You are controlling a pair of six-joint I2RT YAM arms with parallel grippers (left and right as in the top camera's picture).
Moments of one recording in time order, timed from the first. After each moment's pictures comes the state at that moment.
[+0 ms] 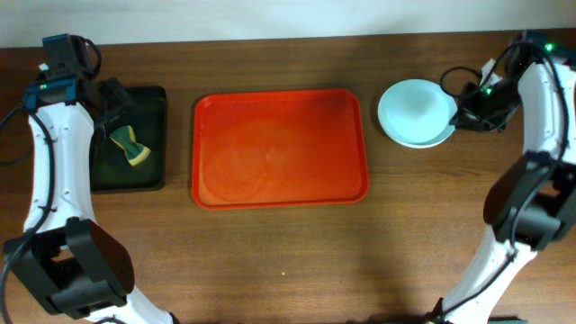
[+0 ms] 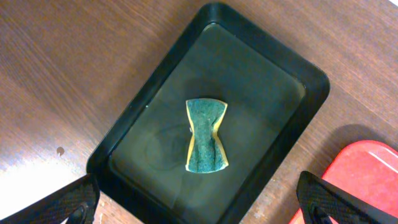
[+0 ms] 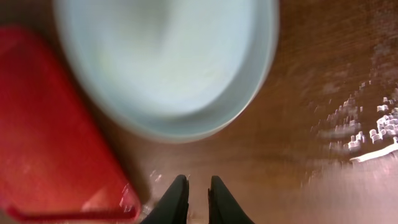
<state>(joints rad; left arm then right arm) 0.23 1.86 1.74 -0.97 -0.22 -0.38 -0.32 2.18 2.06 -1.39 -0.32 0.08</state>
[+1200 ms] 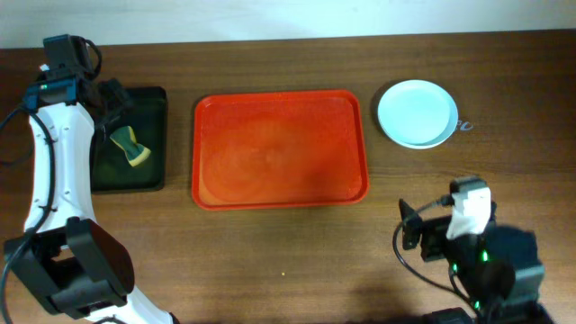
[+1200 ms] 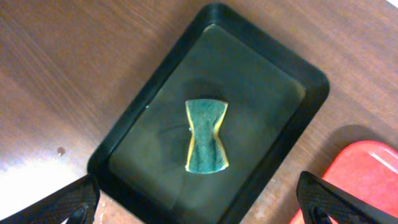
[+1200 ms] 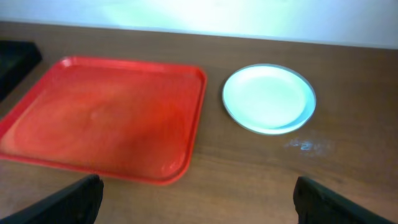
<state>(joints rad) 0.23 1.86 1.74 -0.97 -0.22 -0.38 0.15 0.45 0.73 -0.74 -0.03 0.03</state>
